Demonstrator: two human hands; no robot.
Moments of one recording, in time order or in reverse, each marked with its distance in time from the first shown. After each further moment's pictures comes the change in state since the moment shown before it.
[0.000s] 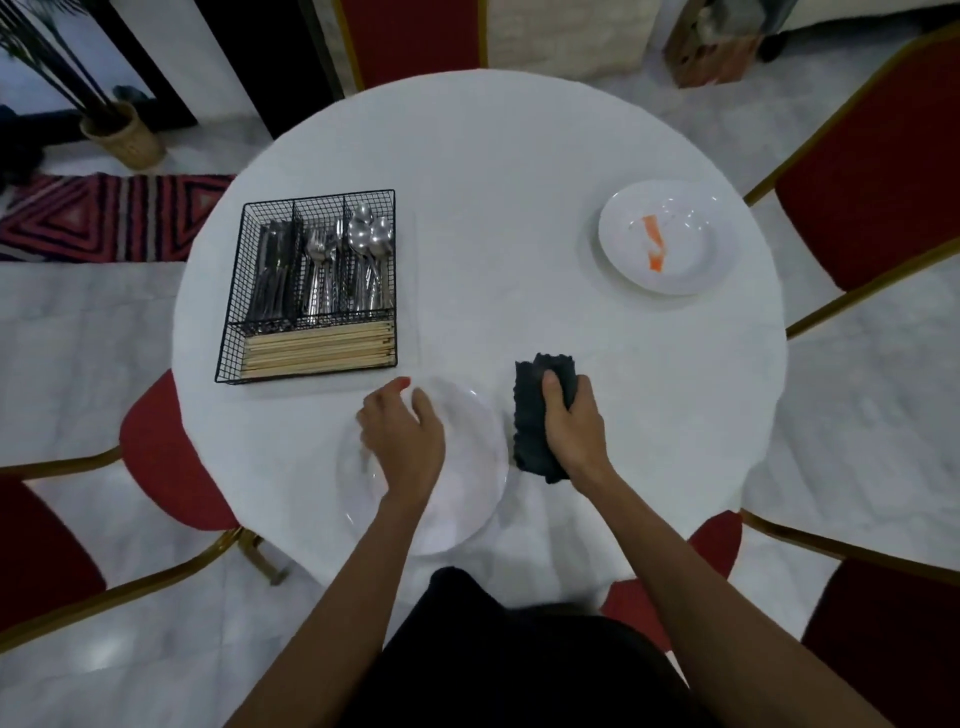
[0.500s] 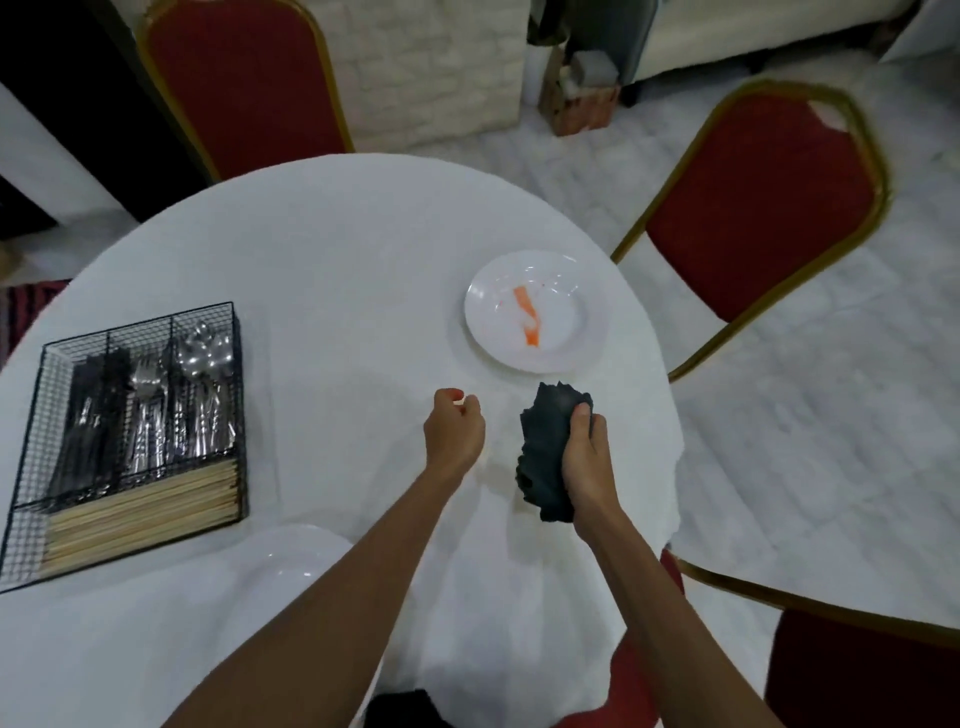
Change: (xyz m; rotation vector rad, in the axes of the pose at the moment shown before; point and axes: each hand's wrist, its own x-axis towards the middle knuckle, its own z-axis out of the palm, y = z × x) left_hand 0.022 0.180 0.177 -0.214 -0.638 -0.124; right_hand 0.110 0.005 -0.131 0.386 0.183 0.258
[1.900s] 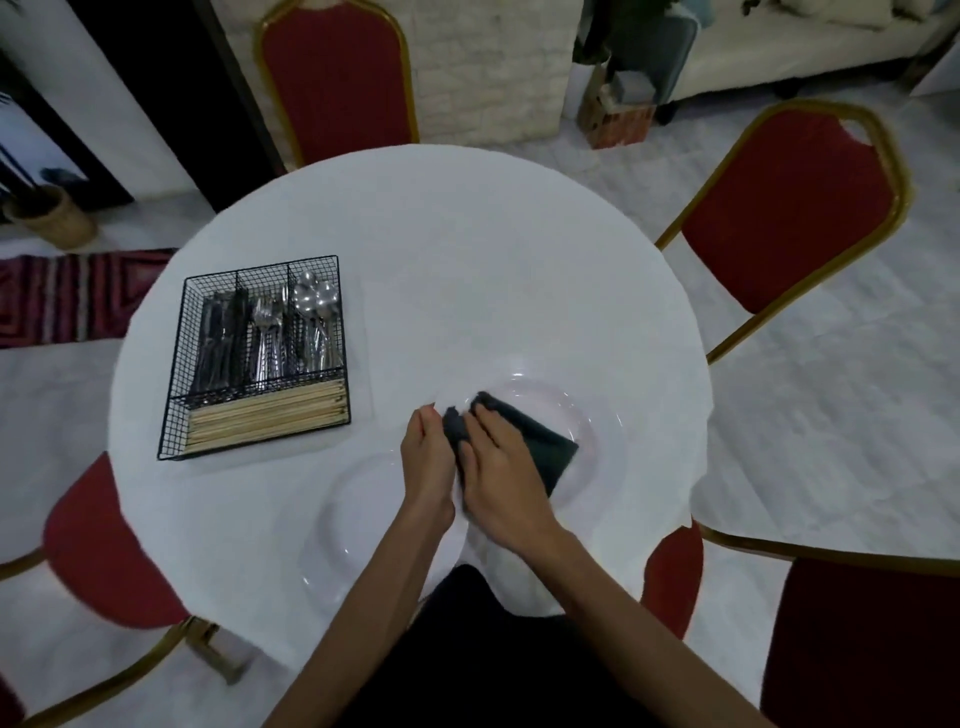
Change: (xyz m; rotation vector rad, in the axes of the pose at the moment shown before) left_hand -0.138 -0.059 -0.124 -0.562 0.138 -0.068; right_hand -0.174 0.056 0.098 -0.912 -0.260 -0.773
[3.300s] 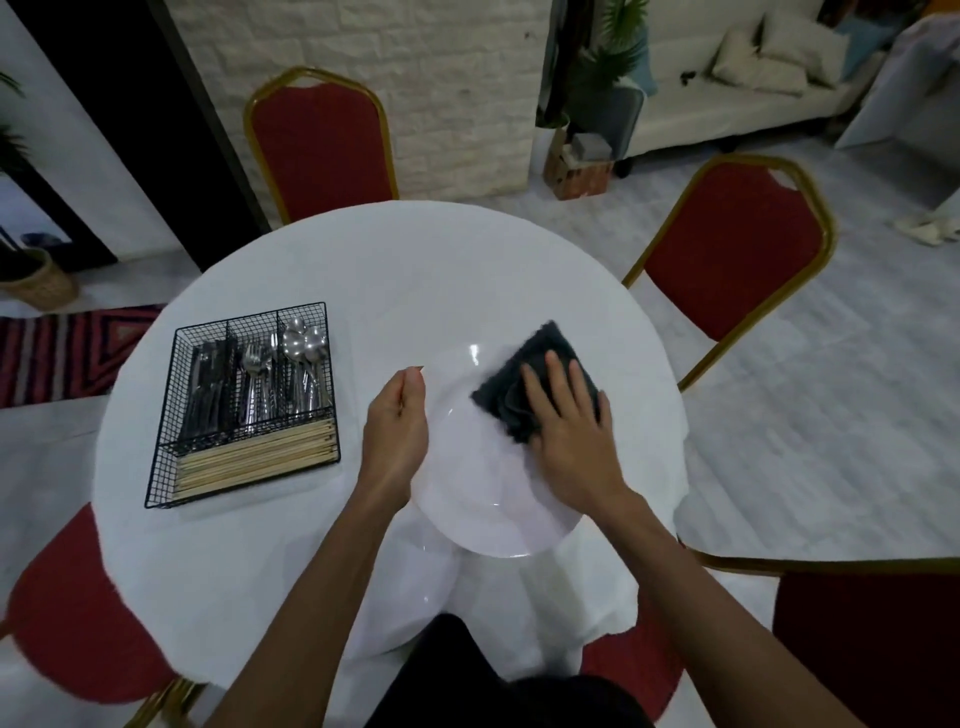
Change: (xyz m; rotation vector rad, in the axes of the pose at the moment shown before) left_hand -0.011 0.071 -0.011 0.254 -0.132 0.409; right_hand 0.014 0.036 -0.088 -0.428 0.143 0.018
